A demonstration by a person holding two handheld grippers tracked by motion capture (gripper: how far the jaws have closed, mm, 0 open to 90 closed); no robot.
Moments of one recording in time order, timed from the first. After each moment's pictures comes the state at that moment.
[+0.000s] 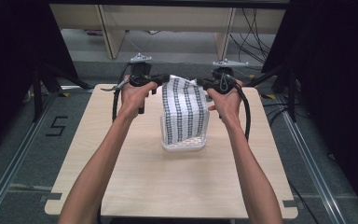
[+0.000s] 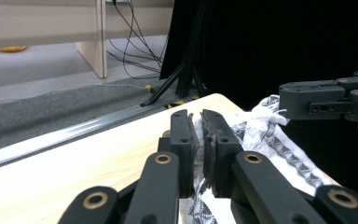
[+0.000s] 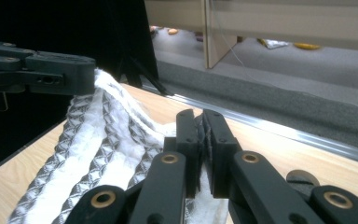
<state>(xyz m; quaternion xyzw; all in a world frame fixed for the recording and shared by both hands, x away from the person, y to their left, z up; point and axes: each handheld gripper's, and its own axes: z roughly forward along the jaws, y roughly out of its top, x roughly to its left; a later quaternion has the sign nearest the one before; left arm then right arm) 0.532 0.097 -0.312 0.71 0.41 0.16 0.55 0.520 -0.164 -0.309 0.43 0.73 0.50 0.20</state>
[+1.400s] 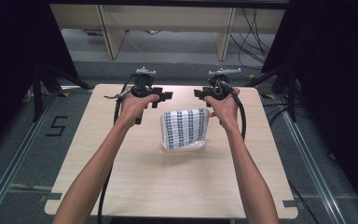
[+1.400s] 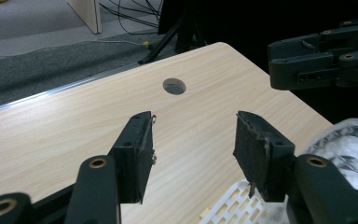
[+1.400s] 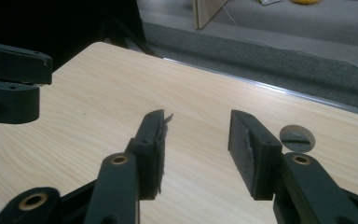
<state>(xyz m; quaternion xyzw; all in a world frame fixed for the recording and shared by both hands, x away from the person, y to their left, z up) 0.527 0.099 -0.342 0.76 0.41 0.12 0.48 0.533 -0.166 -0.343 0.46 0.75 0.43 0.17</state>
